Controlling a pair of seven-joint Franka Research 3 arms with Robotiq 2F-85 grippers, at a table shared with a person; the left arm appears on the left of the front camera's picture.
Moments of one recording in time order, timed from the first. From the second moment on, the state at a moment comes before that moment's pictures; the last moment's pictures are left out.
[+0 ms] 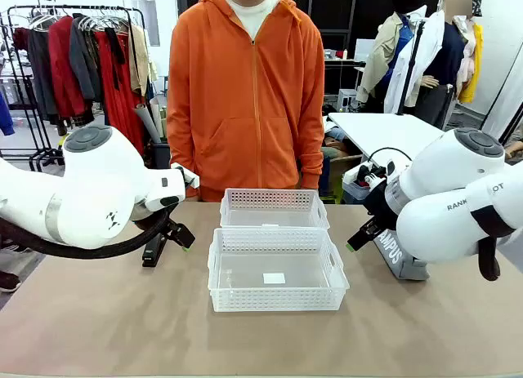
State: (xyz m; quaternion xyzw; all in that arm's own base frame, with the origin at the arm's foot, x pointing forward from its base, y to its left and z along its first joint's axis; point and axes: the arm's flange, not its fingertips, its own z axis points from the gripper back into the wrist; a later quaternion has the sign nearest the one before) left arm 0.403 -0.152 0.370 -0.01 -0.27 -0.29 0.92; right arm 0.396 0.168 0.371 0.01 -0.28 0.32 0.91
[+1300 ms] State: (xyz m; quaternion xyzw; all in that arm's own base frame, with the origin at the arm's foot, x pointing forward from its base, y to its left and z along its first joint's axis) left arm 0.403 -0.152 0.370 -0.01 -0.27 -0.29 0.92; right arm 0.396 0.168 0.371 0.01 -0.28 0.32 0.91
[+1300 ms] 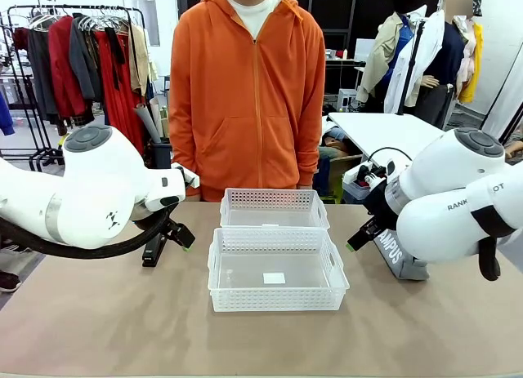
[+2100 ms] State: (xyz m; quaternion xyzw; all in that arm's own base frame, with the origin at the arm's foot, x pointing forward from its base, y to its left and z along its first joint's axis) left arm 0.403 -0.152 0.370 -0.01 -0.27 -0.29 0.92; right arm 0.396 0.168 0.371 0.01 -0.28 0.32 0.91
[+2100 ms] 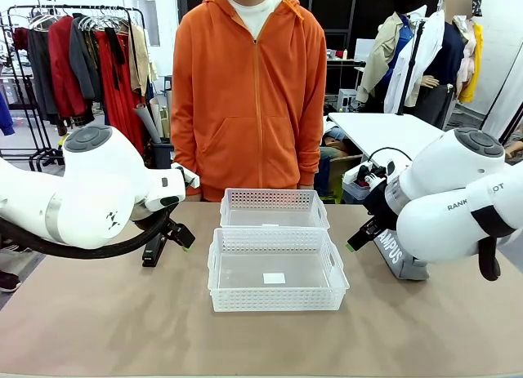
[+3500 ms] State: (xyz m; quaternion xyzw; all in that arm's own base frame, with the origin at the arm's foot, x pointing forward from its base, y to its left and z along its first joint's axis) left arm 0.396 -0.134 0.404 -0.10 -0.27 -0.29 0.91; right arm 0.406 0.172 0.403 0.06 -0.26 0.27 0.92
